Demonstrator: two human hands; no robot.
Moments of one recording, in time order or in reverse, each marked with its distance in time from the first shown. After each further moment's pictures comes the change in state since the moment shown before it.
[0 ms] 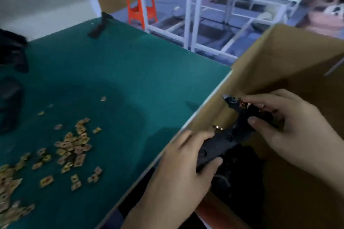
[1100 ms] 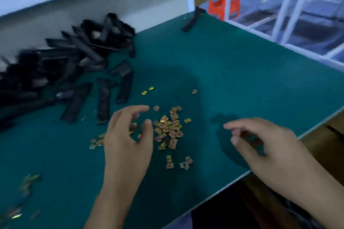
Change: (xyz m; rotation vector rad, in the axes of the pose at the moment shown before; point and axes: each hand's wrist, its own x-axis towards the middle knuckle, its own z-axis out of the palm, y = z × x) left_hand -0.081 -0.097 -0.157 0.302 0.834 -0.386; right_hand 0.033 -0.113 0.139 0.296 -0.341 -0.224
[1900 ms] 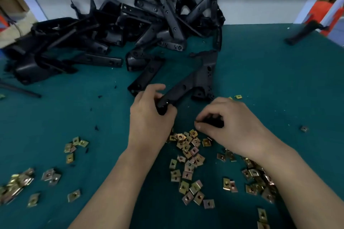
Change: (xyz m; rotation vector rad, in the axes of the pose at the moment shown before) left_hand 0.064 -0.144 -0.041 0.069 0.175 -0.346; right_hand 0.176 -0.092 0.191 -0.115 -0.434 -0.417
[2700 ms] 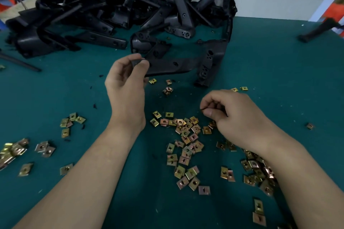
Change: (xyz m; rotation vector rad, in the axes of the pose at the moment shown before) left_hand 0.014 -0.002 -0.011 -0.930 0.320 -0.248; right_hand -0.001 0.000 0.003 0.033 -0.043 -0.016
